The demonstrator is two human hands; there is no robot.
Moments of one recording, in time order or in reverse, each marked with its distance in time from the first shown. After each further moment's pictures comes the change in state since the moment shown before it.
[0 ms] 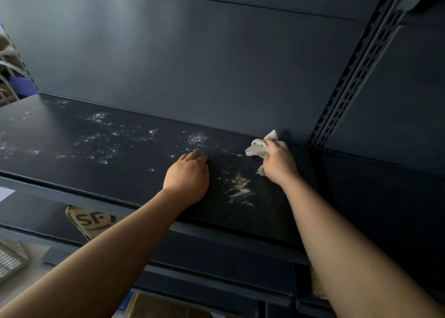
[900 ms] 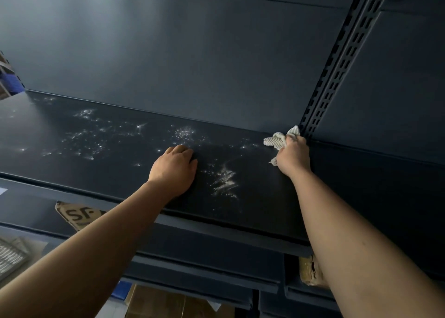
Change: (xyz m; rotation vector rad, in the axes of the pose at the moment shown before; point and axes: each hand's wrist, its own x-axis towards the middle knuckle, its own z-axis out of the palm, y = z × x) left_hand 0.001 0.005 -0.003 0.058 -0.054 -0.006; right_hand 0.009 0.055 -0.028 -0.095 0.104 0.220
